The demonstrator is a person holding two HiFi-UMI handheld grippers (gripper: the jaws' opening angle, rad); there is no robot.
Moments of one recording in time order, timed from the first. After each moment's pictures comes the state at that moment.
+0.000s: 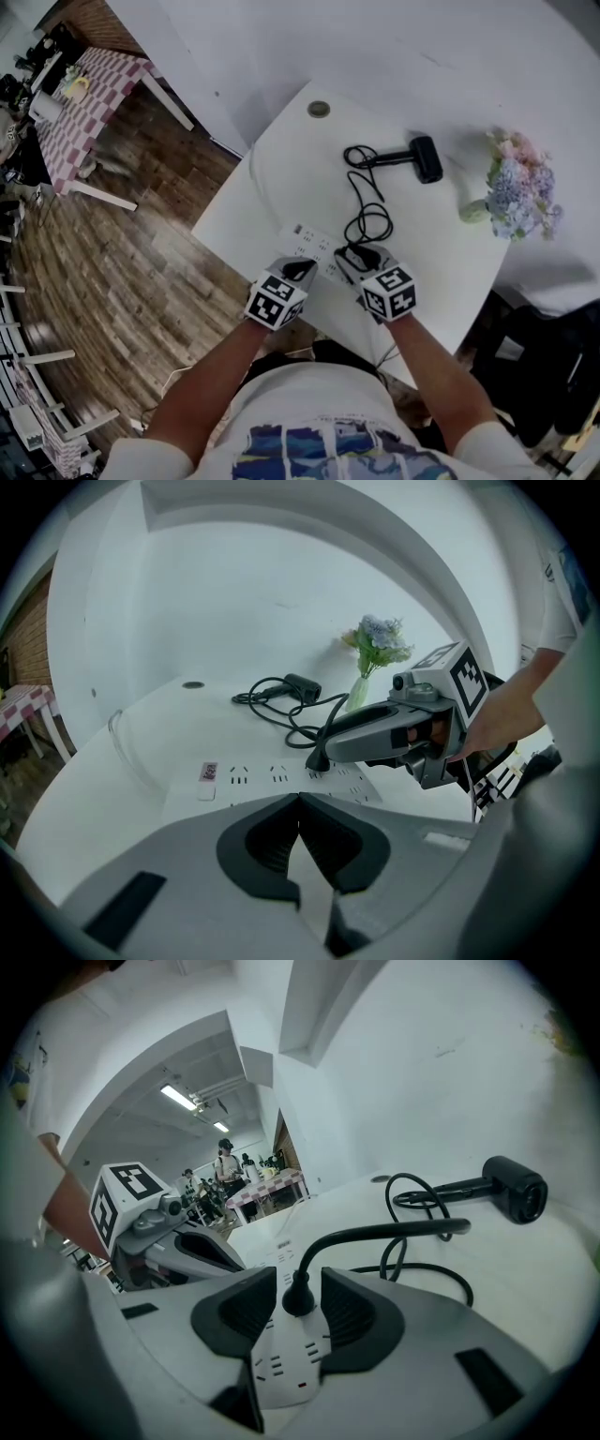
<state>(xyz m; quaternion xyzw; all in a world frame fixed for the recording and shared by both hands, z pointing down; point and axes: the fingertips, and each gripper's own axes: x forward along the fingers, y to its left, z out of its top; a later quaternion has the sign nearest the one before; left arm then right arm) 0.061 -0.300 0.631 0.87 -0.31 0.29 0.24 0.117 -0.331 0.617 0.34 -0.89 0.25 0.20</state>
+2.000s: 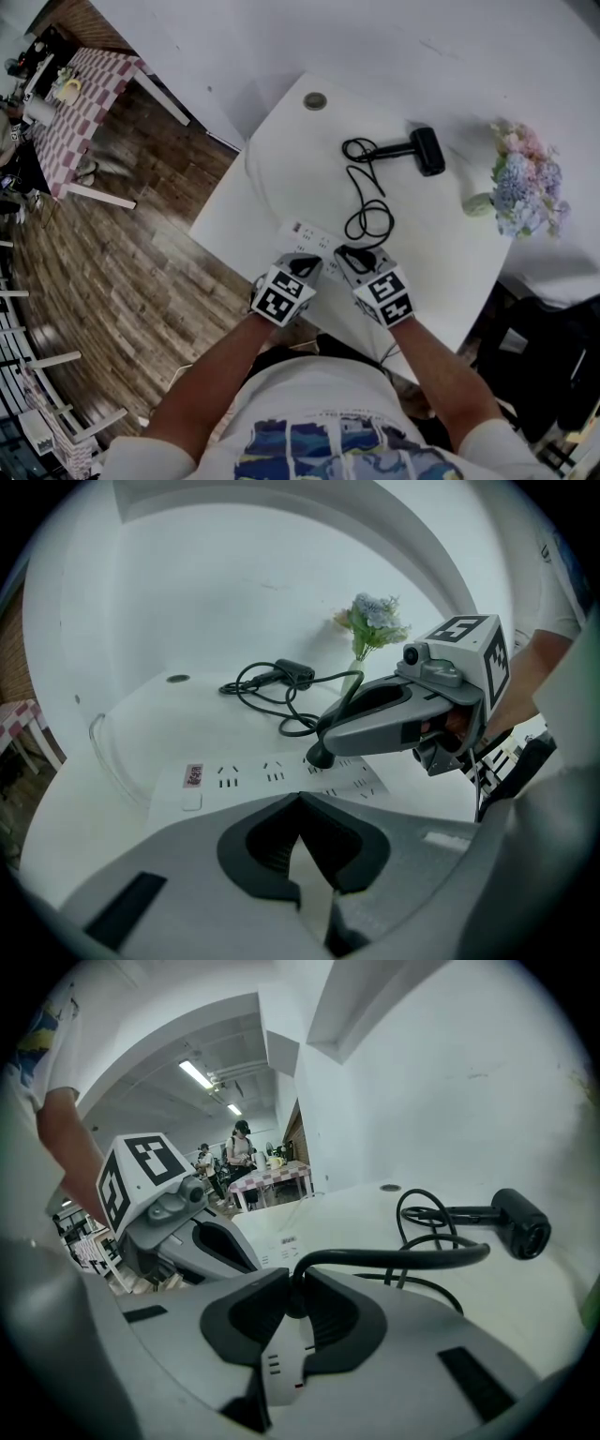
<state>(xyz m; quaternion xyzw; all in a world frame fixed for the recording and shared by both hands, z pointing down) 0.073 -0.305 0.648 0.87 -0.28 0.34 0.23 0.108 -0.328 0.612 0.33 -0.89 0.18 0.25</state>
